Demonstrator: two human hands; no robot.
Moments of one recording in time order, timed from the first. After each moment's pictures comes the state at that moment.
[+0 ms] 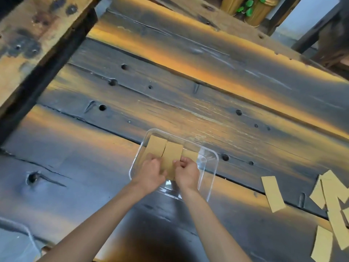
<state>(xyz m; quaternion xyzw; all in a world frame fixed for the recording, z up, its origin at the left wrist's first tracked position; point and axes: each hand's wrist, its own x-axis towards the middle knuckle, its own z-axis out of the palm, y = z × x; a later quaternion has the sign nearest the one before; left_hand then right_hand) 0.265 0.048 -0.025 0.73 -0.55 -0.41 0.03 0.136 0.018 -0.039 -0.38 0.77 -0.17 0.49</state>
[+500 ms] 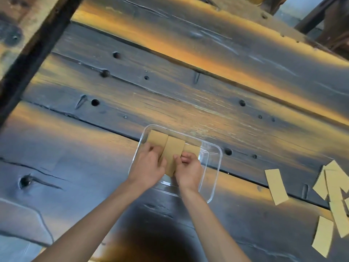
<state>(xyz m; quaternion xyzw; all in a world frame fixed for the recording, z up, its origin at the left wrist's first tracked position) 0.276 0.036 -0.020 0.73 -0.56 -0.37 0.08 0.145 0.016 -0.048 -0.34 0.80 -0.20 0.45</state>
